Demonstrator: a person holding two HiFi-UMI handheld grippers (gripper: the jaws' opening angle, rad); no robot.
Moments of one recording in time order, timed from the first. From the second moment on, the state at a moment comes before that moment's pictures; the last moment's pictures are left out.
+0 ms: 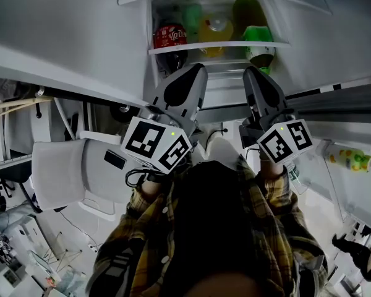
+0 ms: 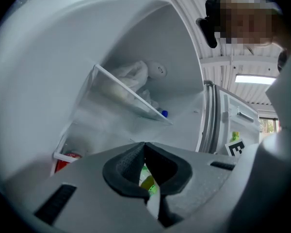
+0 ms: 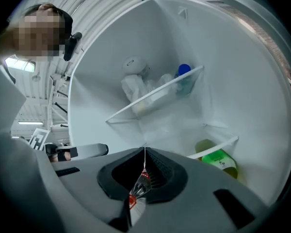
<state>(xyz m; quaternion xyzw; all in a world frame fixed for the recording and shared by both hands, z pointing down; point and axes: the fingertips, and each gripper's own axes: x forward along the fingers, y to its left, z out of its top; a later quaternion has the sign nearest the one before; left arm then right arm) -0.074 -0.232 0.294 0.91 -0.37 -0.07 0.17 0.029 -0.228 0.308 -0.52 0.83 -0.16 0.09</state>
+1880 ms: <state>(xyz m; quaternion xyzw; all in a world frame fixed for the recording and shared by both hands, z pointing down) -0.047 -0.291 0.370 0.84 -0.43 -0.08 0.32 0.064 -0.297 0.368 -0.44 0.81 -0.36 0.14</state>
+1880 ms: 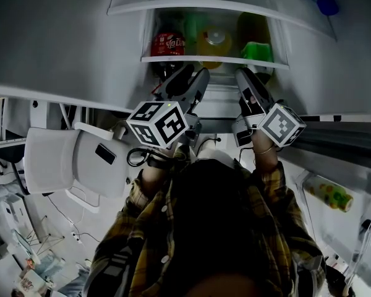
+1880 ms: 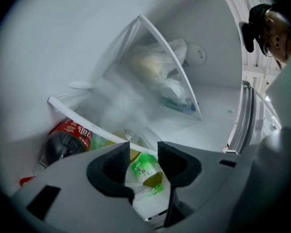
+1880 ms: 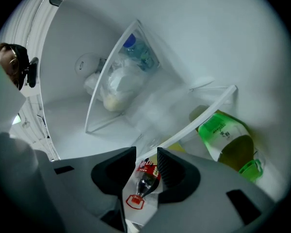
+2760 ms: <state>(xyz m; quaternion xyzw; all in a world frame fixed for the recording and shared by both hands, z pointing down) -0.047 -0.338 0.391 0.79 -0.42 -0.14 0.43 0.063 -0.341 0.388 -0.43 0.76 -0.45 0.20</state>
